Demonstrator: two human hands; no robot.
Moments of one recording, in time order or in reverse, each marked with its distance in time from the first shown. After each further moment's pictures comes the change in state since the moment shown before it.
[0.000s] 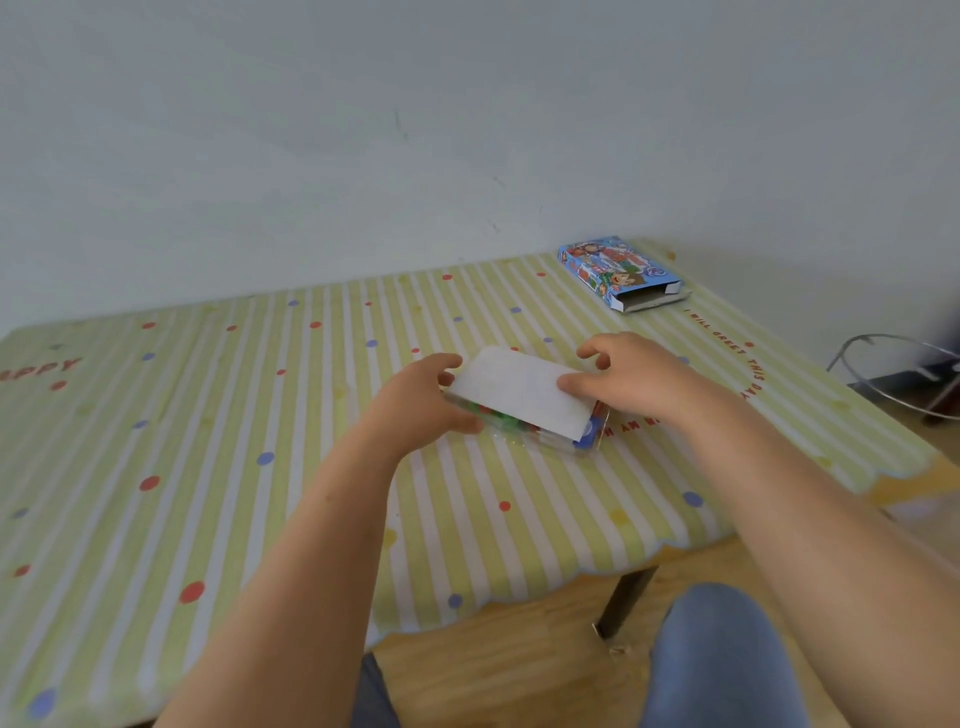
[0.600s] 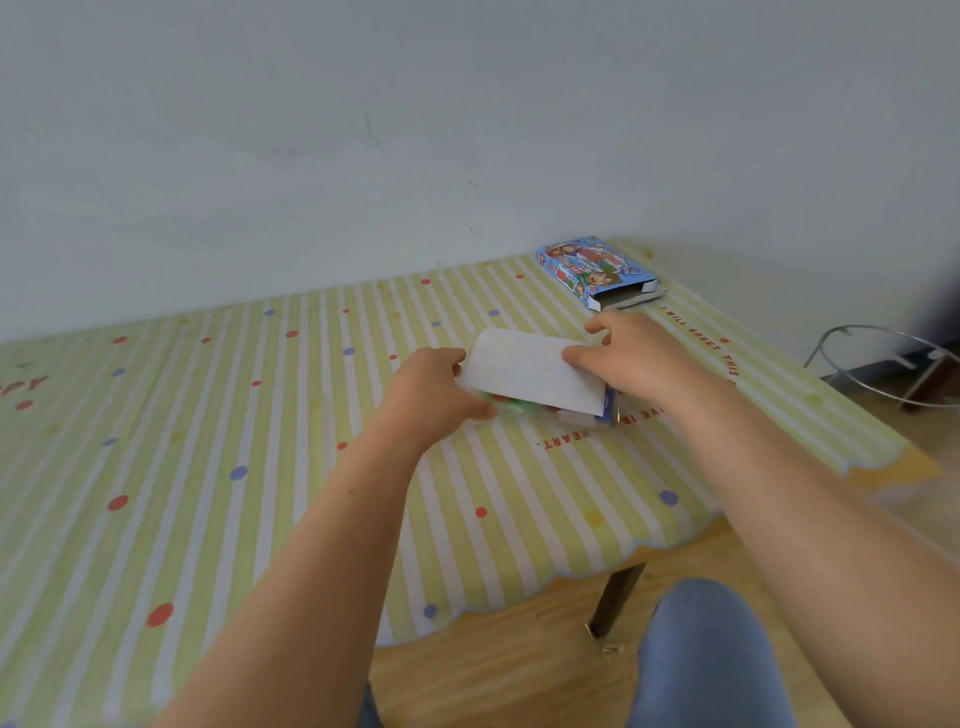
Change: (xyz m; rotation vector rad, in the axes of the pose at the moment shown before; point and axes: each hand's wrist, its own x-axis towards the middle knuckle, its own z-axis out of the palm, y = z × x) left_hand 0.003 0.037 0.020 0.091 0.084 0.064; right_hand 0.005 0.011 -0.017 0.108 0.143 0.081
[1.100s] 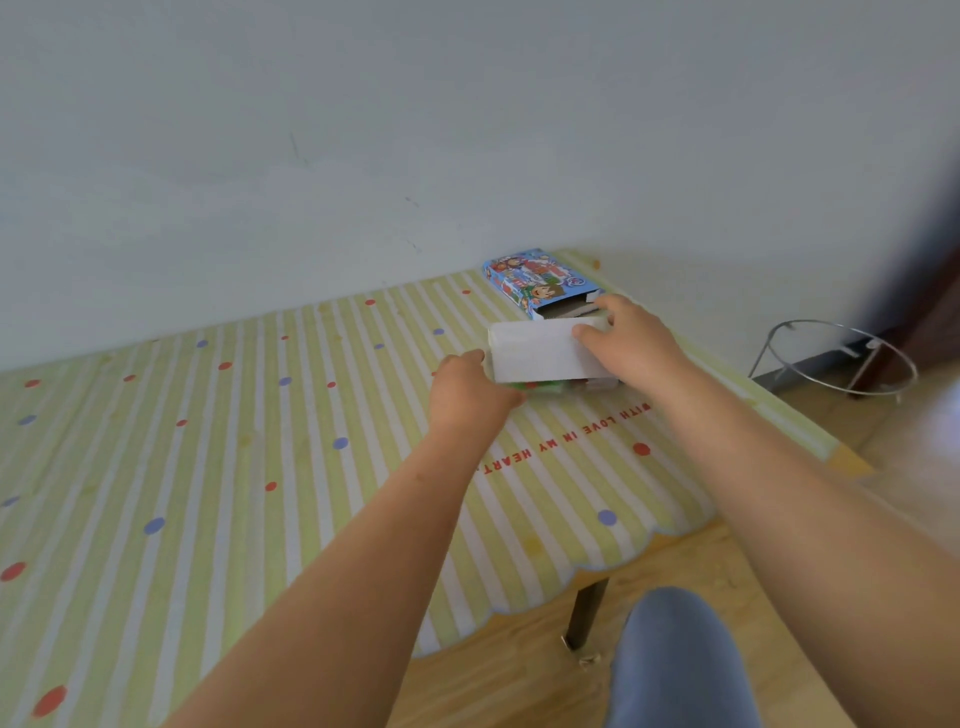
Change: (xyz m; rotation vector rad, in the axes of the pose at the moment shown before) left_hand 0.038 0.063 0.076 -0.129 0.034 -0.042; right_hand 0.034 0.055 -0.029 0.100 0.163 0.089
